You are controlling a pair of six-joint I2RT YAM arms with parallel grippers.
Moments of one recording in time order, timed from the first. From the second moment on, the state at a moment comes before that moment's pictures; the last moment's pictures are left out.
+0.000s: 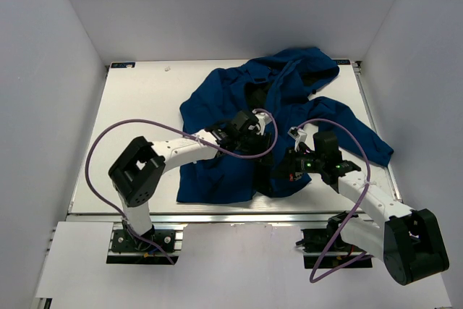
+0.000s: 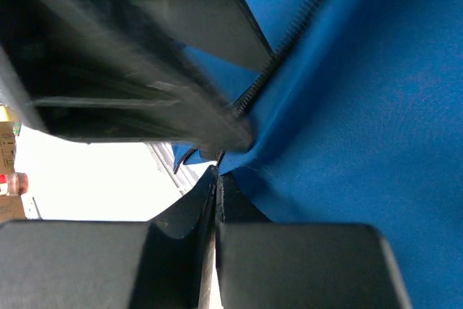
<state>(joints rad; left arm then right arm) -0.88 1.79 1.24 -0.23 0.31 -0.56 0.35 1.05 0.44 -0.10 -0.79 0.31</state>
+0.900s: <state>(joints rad) -0.88 1.79 1.06 0.00 0.38 -0.60 0.35 1.05 0.44 -0.19 -0.60 0.26</state>
